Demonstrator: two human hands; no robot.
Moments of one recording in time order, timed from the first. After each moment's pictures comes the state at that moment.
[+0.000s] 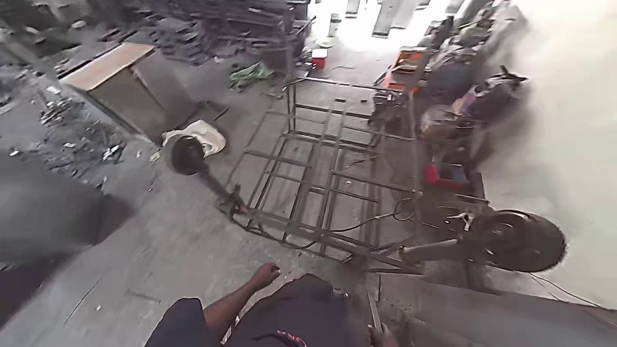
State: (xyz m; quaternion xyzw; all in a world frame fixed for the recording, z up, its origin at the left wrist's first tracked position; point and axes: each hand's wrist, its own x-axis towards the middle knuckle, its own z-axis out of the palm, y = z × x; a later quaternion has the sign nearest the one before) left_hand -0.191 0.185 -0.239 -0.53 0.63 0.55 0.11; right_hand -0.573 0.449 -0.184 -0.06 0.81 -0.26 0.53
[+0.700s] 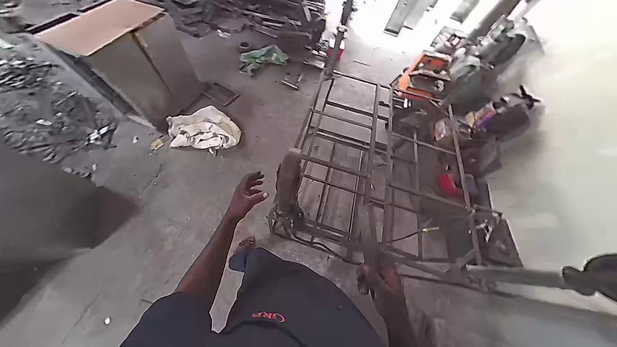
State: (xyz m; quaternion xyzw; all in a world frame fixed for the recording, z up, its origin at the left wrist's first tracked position) left_hand 0.168 -0.170 -0.075 -0.39 0.60 0.56 -0.42; right_hand -0.170 0.122 0.004 -0.39 0.57 -0.55 0.46
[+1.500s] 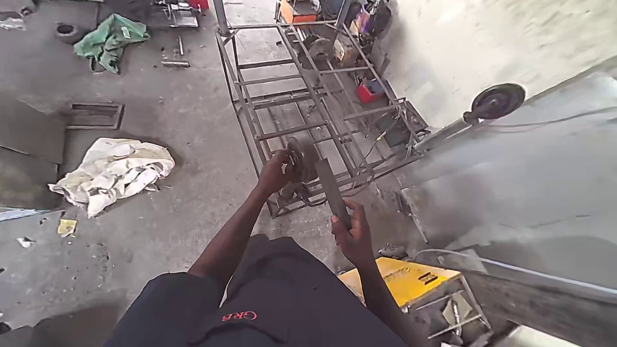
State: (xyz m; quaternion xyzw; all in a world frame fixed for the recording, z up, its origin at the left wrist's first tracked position) left_hand 0.132 -0.292 -0.040 -0.16 0.85 0.46 -0.19; right_hand 0.119 0.006 0.049 -0.31 0.79 -0.51 0.15
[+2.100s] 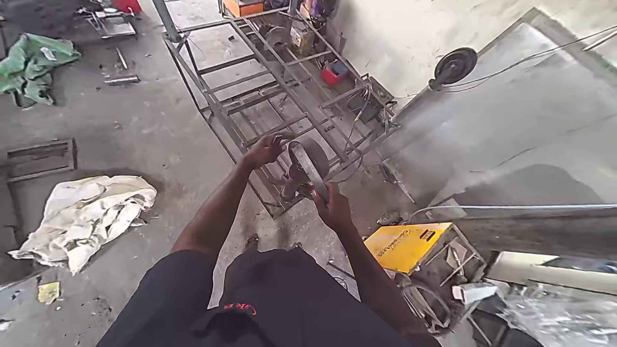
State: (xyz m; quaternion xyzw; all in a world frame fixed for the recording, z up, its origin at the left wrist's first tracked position) left_hand 0.079 -0.419 -0.032 0.07 0.68 0.73 0.02; right_hand 0.133 -0.102 0.006 -0.31 0.89 -0.32 -0.04
